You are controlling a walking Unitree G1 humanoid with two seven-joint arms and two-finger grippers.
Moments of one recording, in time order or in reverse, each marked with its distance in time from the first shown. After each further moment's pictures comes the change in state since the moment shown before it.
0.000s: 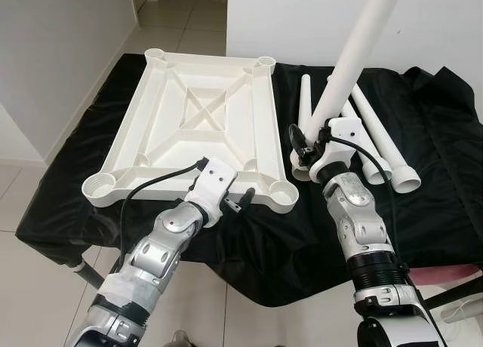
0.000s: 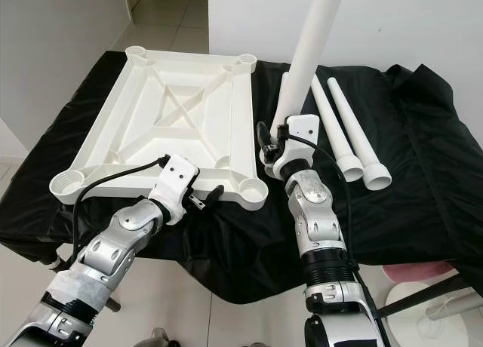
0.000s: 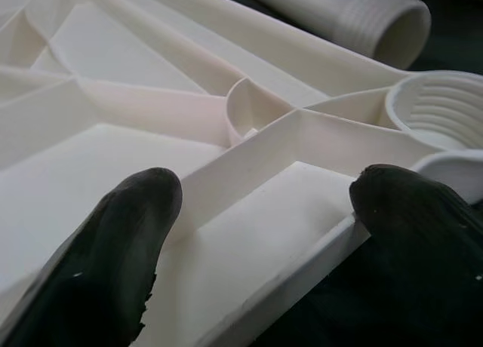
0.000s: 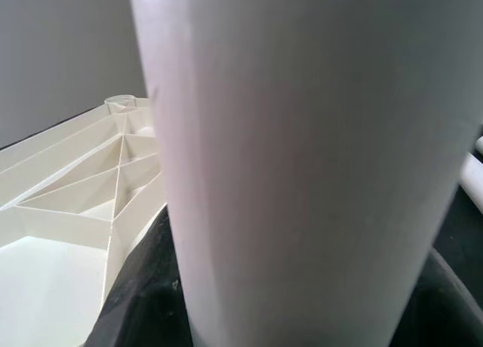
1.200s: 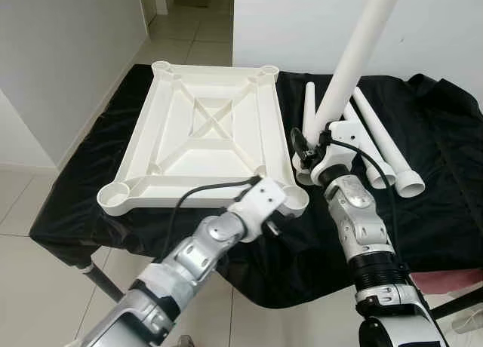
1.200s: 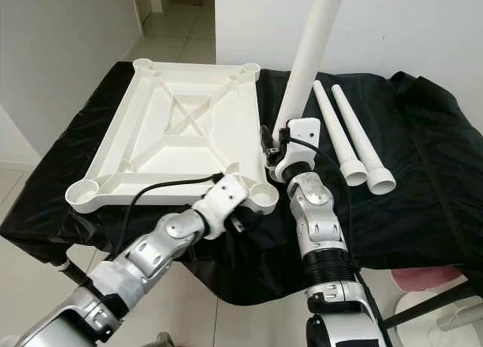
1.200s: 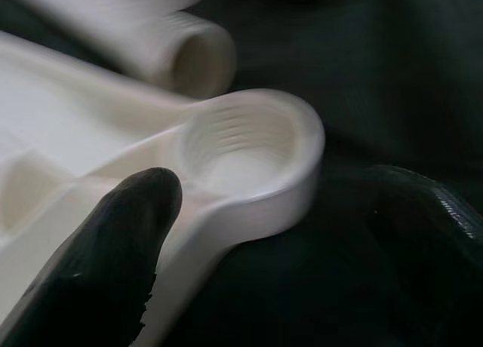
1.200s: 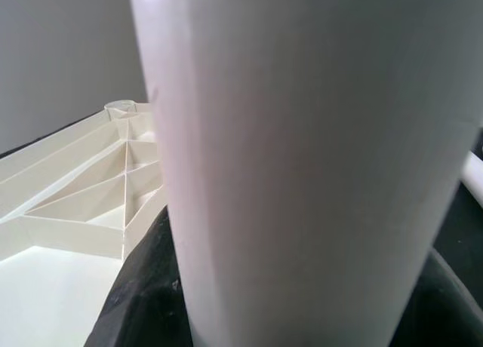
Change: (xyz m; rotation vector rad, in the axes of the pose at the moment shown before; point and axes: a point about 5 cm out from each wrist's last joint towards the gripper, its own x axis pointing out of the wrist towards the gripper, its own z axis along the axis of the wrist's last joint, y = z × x) left arm 0.035 -0.071 0.013 0.026 -0.017 -0.394; right arm -0.001 -0.003 -0.007 -0.016 0.023 -0.006
